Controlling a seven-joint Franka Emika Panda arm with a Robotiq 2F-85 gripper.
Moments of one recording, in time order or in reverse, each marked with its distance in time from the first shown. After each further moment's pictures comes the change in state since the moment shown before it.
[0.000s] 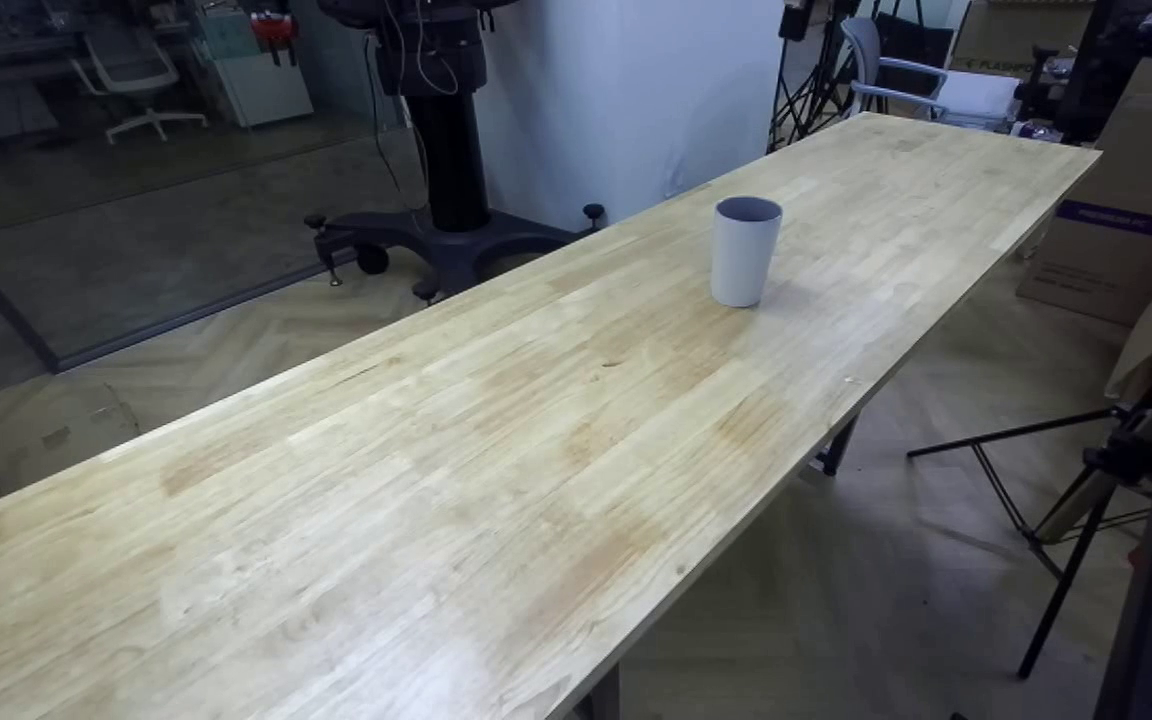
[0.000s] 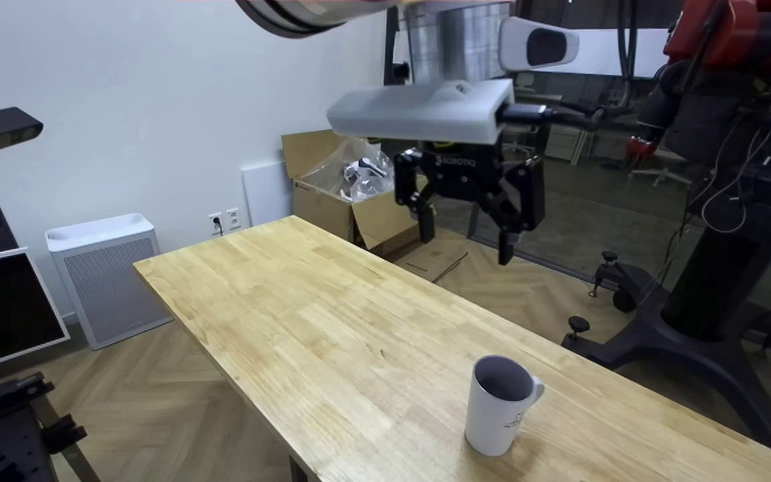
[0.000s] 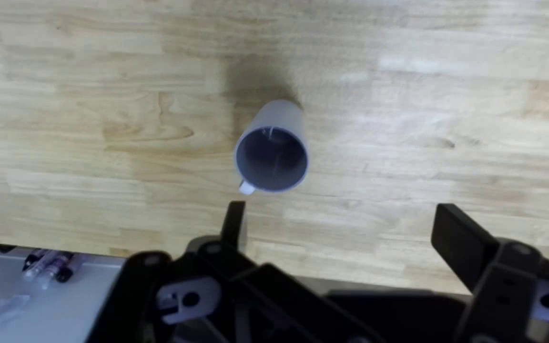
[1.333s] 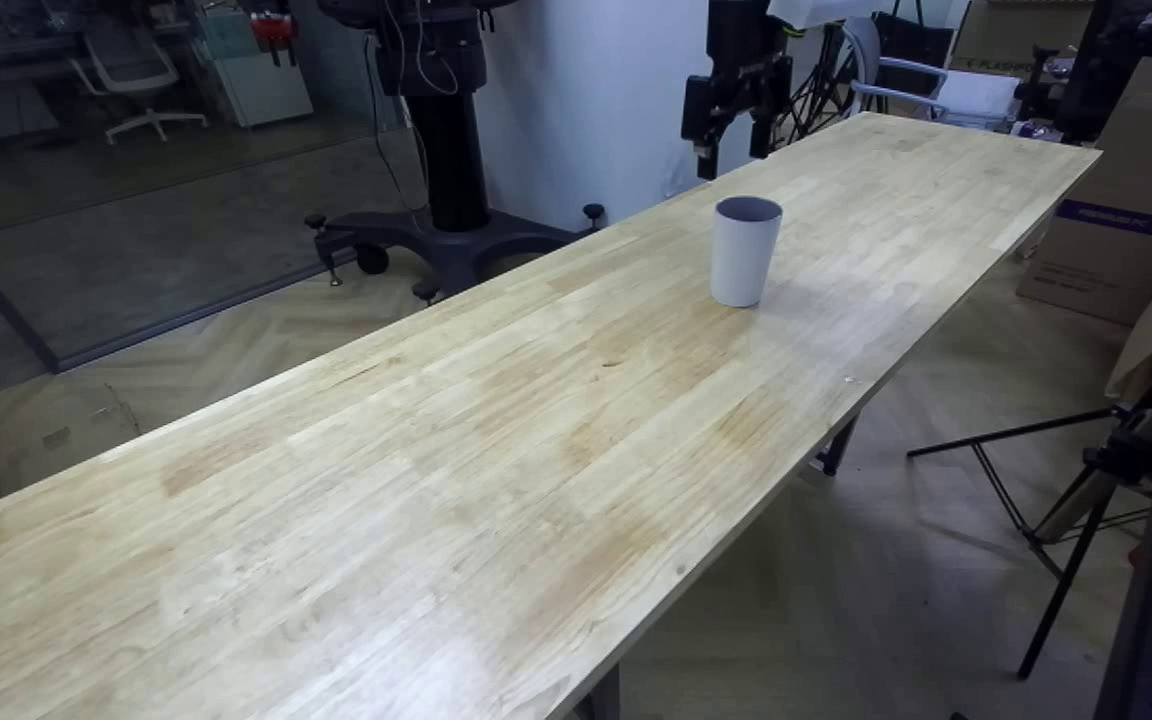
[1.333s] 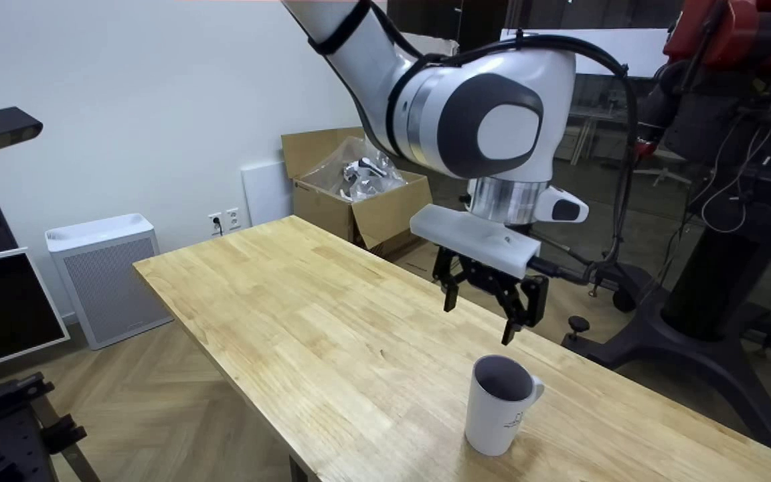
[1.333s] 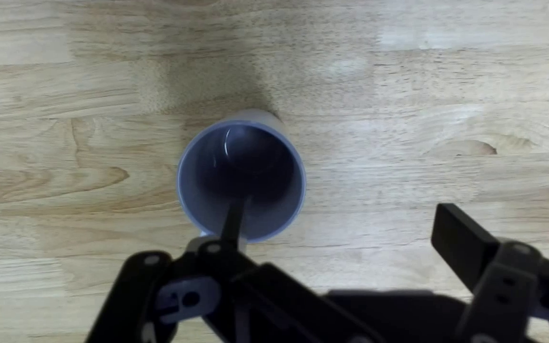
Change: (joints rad) arm -0.040 0.518 0.053 0.396 0.149 -0.106 0.008
